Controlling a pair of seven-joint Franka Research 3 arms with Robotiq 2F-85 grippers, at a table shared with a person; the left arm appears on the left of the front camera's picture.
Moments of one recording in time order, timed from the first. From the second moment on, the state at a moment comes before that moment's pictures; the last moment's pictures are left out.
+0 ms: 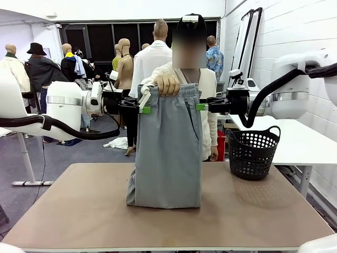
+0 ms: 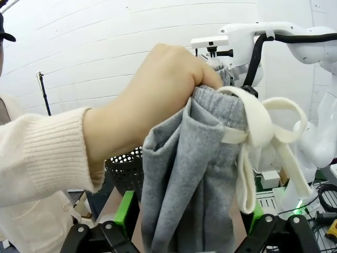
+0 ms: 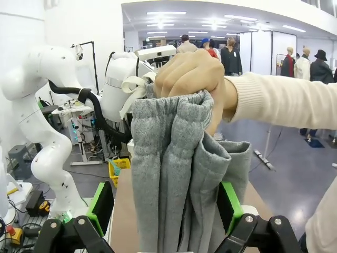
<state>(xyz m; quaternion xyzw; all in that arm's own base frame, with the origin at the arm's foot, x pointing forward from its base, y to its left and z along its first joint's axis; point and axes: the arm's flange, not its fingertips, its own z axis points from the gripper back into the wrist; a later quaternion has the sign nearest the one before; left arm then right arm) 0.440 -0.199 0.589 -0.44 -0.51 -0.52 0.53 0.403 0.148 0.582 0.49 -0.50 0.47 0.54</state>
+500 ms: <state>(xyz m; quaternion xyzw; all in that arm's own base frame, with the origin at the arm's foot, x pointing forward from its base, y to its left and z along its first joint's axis) 0.439 -0.203 0.590 -0.44 -0.50 -0.52 0.53 0.411 0.153 0.573 0.46 -0.52 0.47 0.54</state>
